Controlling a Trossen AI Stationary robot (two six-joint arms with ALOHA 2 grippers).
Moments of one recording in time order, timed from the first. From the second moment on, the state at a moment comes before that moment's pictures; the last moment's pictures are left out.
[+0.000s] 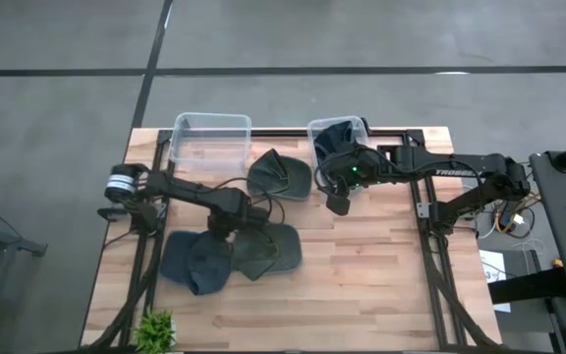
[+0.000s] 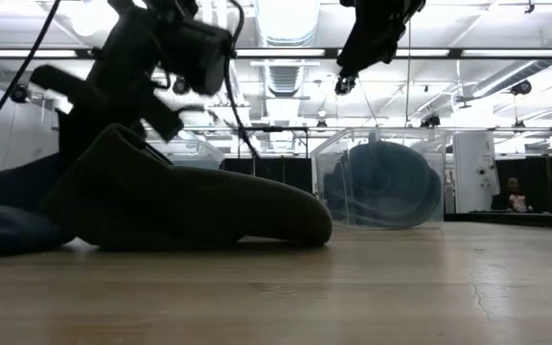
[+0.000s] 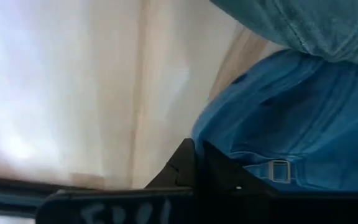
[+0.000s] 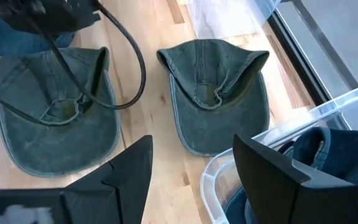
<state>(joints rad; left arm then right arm) -0.06 1.73 1.20 -1.33 0.07 -0.26 -0.10 1.37 1.27 -0.72 0.13 0.12</state>
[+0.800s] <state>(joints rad) -0.06 1.49 1.83 -1.53 -0.26 -0.28 -0.10 1.37 1.27 -0.68 0.13 0.00</state>
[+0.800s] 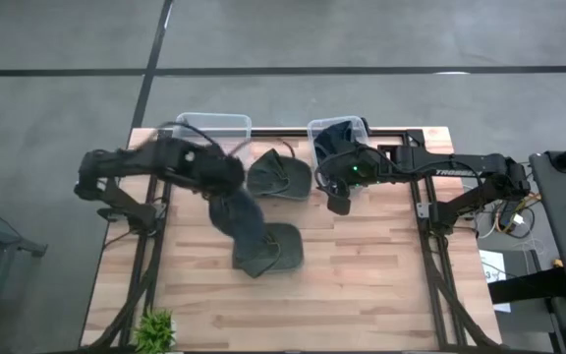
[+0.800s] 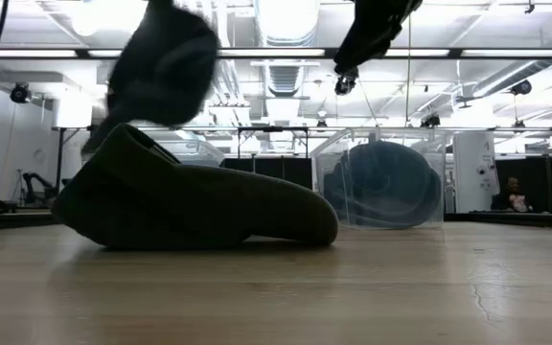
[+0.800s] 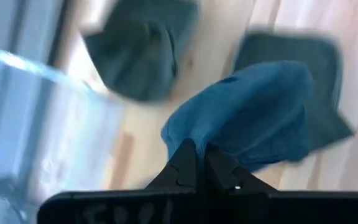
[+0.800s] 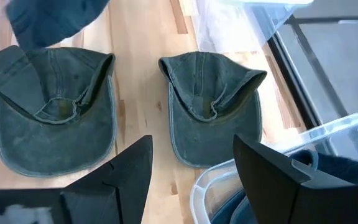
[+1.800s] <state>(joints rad) -0.06 1.31 2.00 -0.84 -0.51 -0.11 -0.10 1.37 1.03 -0.03 0.18 -0.38</state>
